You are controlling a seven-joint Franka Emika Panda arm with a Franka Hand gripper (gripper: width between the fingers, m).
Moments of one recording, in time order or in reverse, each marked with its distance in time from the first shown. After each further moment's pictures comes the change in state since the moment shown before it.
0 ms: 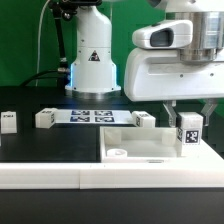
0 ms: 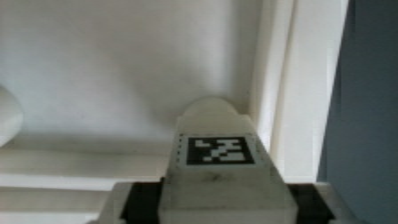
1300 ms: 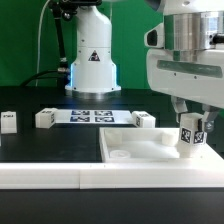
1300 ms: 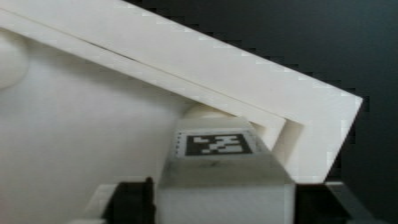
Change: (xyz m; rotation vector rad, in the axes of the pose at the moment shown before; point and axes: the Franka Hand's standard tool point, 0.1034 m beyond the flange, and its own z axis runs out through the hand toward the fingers) arm 0.001 -0.010 0.001 0.050 0.001 1.000
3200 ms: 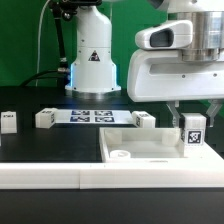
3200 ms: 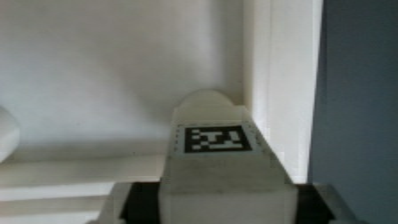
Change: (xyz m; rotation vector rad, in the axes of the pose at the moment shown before) arm 0.002 0.000 -0.001 -0.045 0.017 -1.114
